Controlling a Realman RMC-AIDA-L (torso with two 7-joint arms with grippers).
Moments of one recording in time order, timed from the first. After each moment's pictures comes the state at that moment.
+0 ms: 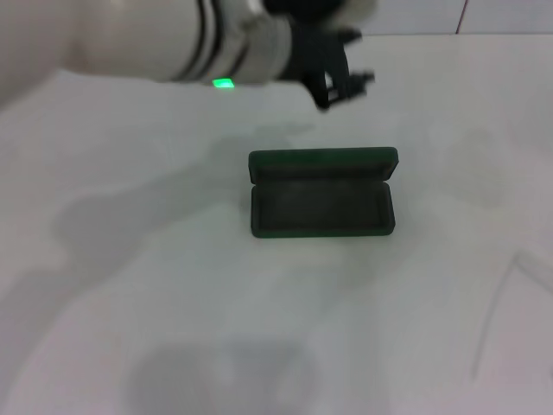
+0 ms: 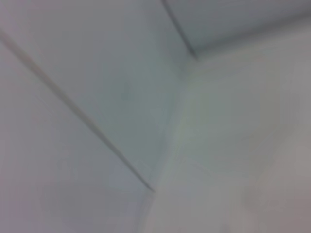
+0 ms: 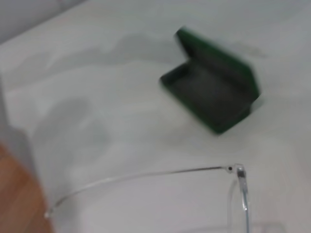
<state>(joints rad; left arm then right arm) -0.58 -2.10 1.72 1.66 2.54 1.04 -2.31 0.40 1.90 -0.50 -1.23 -2.35 -2.10 1.63</state>
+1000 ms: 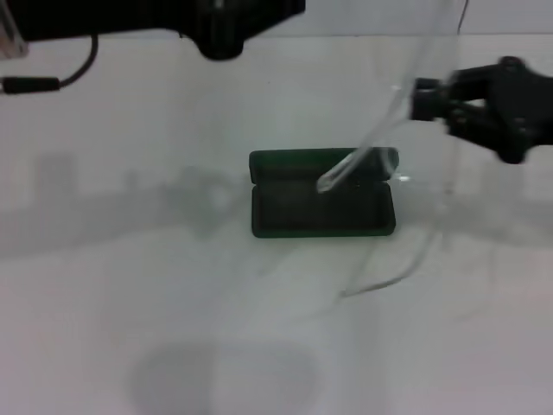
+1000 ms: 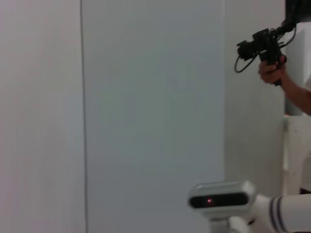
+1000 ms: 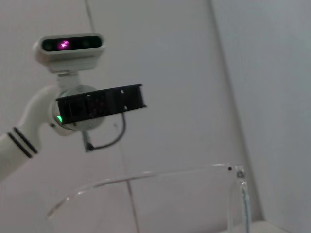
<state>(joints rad) -0.35 -2.09 1.12 1.70 1.47 1.56 -2.02 0.58 2.02 -0.75 -0.78 -1.68 -1.83 1.47</state>
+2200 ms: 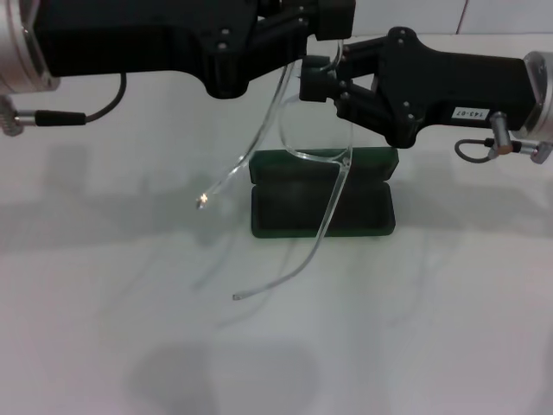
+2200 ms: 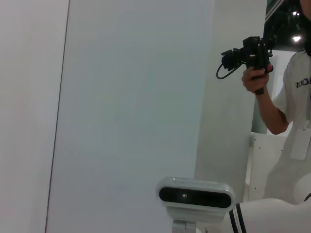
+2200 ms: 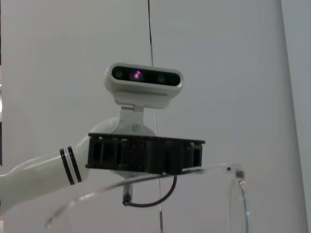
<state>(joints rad) -0.42 -2.08 1.12 1.45 1.43 1.66 -1.96 0.69 2.03 -1.12 -0.62 -1.35 -1.66 1.25</state>
